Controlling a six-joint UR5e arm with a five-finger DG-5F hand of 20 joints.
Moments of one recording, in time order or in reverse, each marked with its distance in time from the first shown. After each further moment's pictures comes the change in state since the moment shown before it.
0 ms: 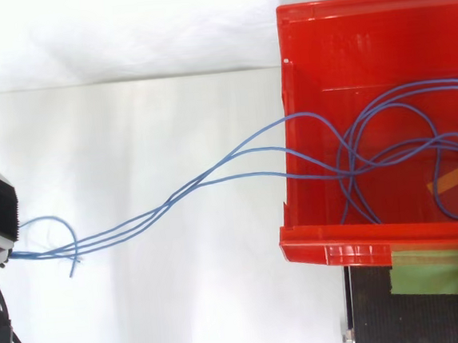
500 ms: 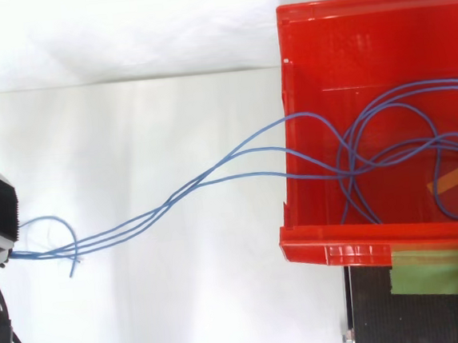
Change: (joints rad) arm 0.000 0.000 0.000 0.000 0.000 0.000
